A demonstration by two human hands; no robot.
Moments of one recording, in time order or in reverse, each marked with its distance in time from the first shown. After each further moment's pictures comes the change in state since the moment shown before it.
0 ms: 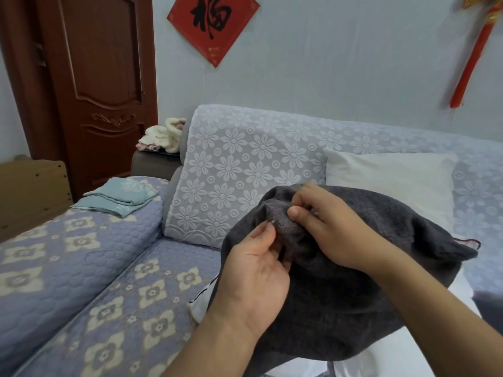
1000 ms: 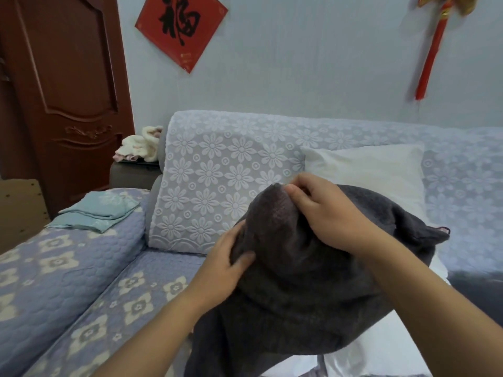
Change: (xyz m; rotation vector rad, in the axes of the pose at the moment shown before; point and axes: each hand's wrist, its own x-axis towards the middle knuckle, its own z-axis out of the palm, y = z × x) left_hand 0.069 0.017 -0.099 1.524 -0.195 0.385; right_hand -0.006 0.011 -0.028 0.066 0.100 0.248
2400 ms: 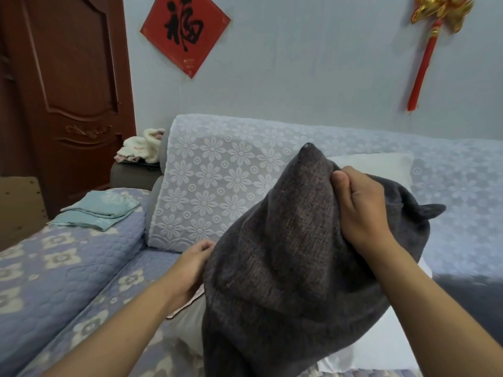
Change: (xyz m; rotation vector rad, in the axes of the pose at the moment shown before) left_hand -0.019 0.018 -0.042 -0.461 0.067 -0.545; right_hand -0.017 0.017 -0.028 -0.163 0.522 -0.183
